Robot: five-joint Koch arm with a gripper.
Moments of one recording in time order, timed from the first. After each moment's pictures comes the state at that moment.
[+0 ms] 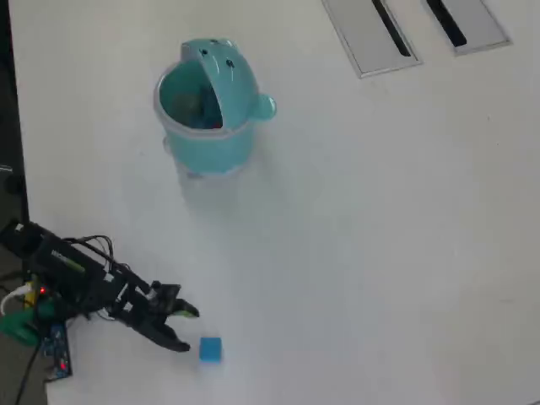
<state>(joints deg) 44.8 114.0 134.1 18.5 -109.6</state>
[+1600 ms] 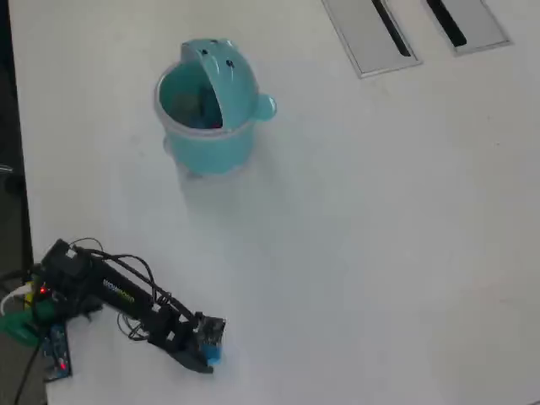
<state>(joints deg) 46.1 81.9 110.6 27.9 -111.4</state>
